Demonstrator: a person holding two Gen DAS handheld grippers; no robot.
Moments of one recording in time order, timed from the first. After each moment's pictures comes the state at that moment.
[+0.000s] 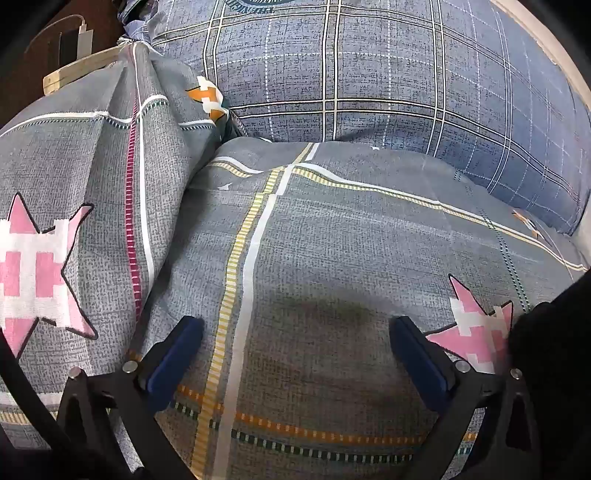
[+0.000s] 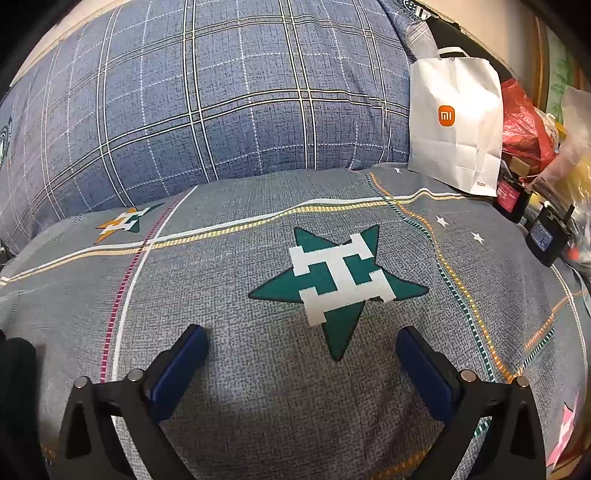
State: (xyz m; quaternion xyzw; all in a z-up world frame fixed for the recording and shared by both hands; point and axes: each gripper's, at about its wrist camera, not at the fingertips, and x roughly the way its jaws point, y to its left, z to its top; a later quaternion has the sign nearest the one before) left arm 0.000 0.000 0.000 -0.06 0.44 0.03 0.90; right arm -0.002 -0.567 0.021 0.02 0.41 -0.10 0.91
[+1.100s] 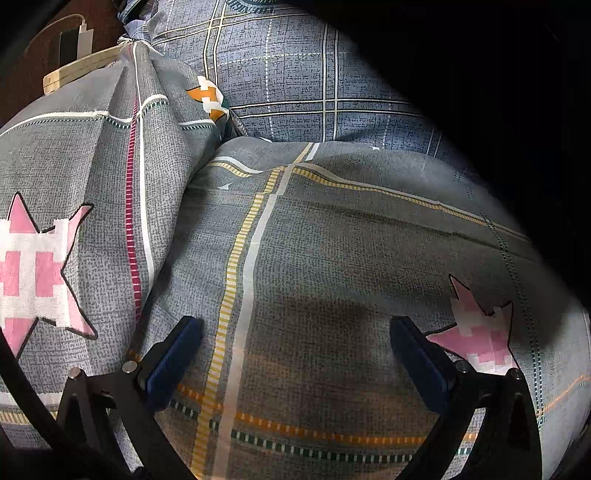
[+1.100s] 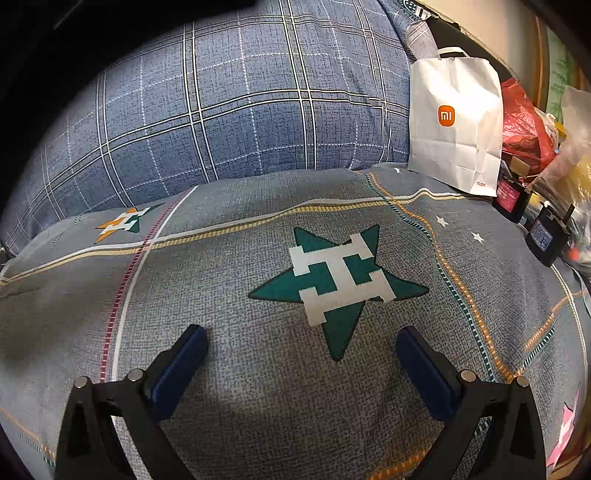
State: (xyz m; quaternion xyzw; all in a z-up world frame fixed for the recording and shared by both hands) left arm -0.004 0.004 -0.003 -0.07 0.44 0.03 0.90; right arm -0.002 -0.567 0.021 0.02 0.41 -0.10 0.91
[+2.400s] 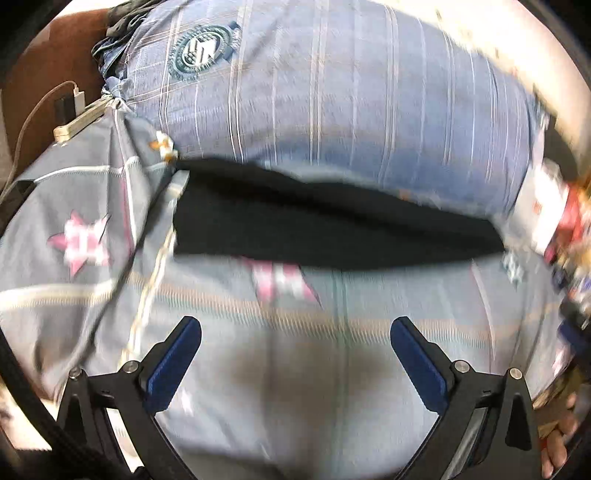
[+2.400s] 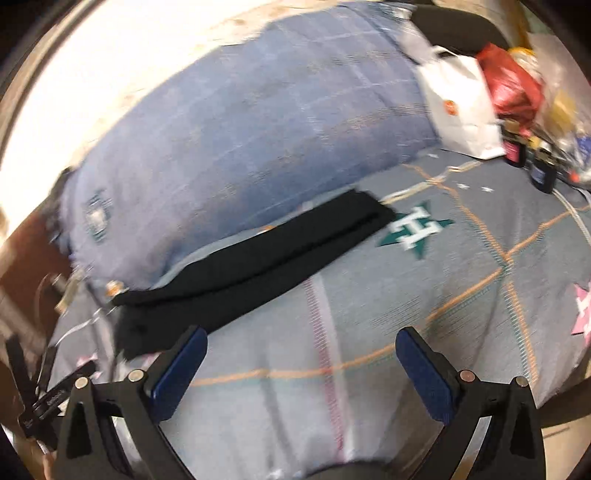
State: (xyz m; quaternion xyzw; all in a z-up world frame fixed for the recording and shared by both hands) left arm -0.148 -0.152 0.107 -0.03 0.44 0.01 0.90; right arm -0.139 -0.499 0.132 0.19 0.38 0.04 0.91
